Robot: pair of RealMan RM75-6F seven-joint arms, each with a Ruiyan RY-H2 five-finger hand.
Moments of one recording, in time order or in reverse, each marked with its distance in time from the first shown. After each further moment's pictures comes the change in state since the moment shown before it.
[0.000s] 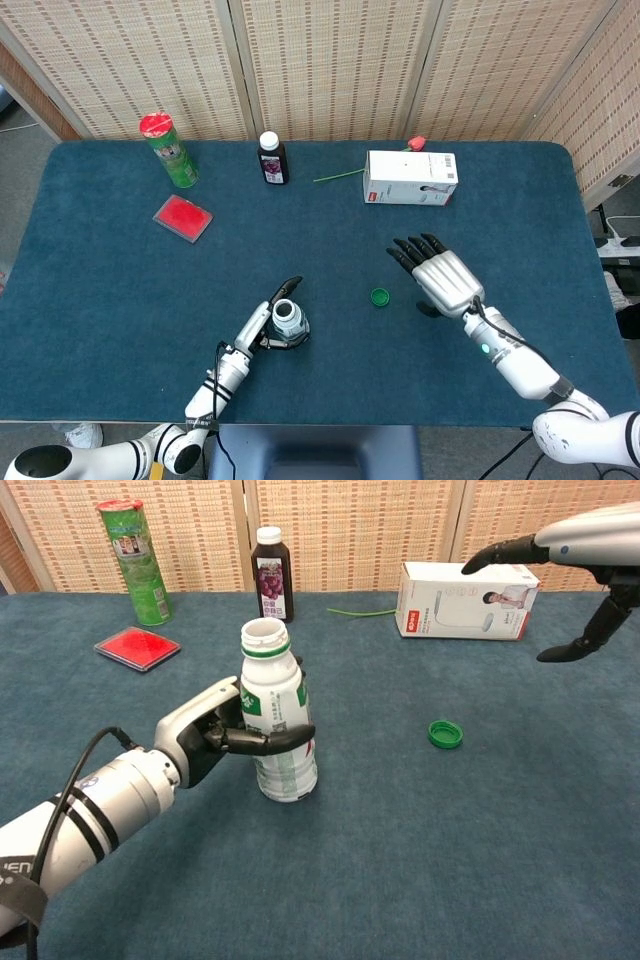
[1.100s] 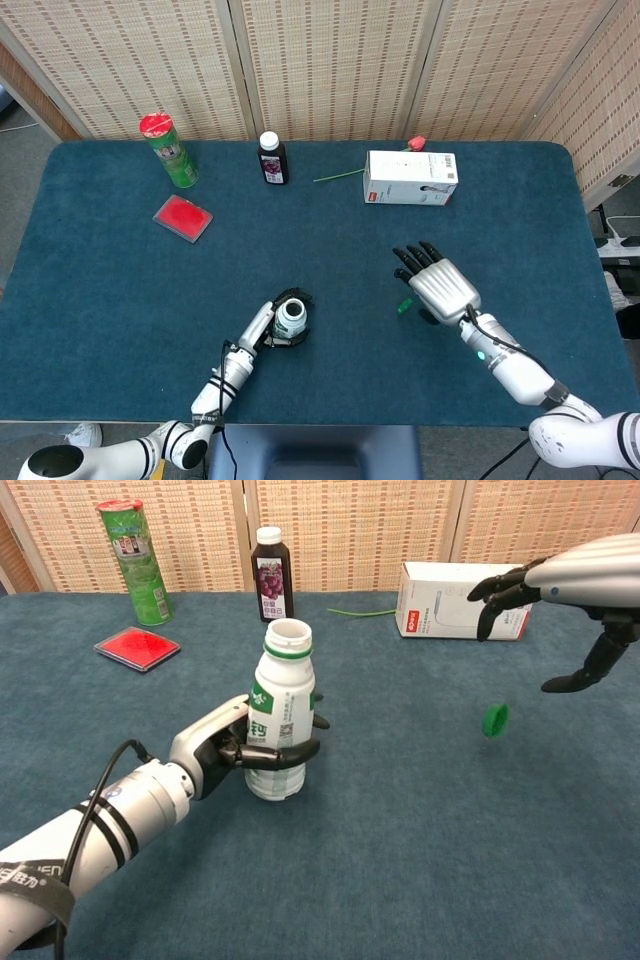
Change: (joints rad) left arm -0.016 -0.060 -0.017 0.084 -0.032 -0.061 0.028; right arm 0.041 -0.037 -0.081 -0.009 0.035 0.029 -0.131
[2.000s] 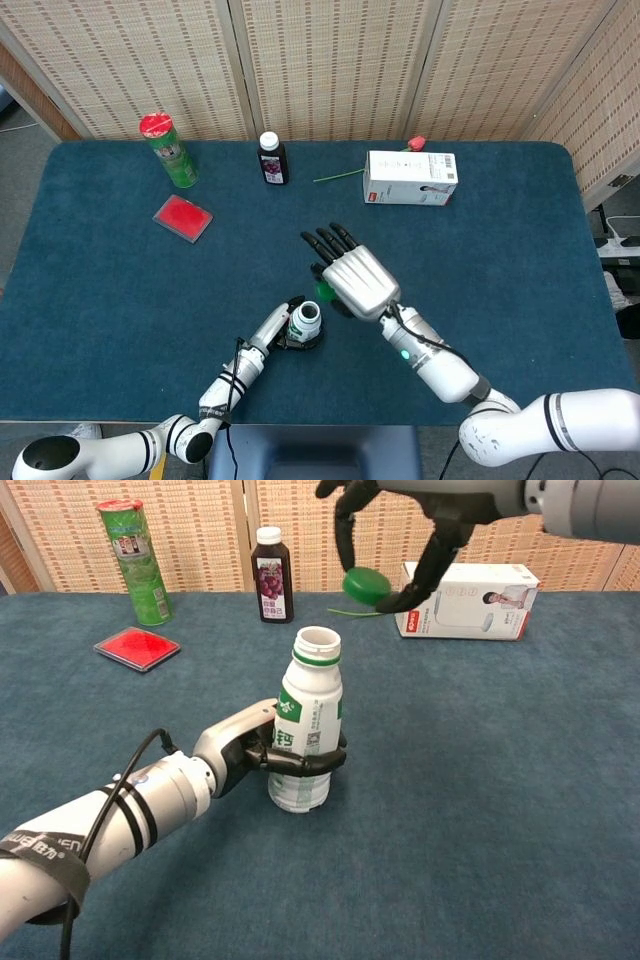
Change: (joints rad) left arm -0.044 0.042 -0.035 -0.101 -0.099 -0.141 0.185; right arm 0.192 -0.133 0.157 -0.153 0.157 0.148 -0.143
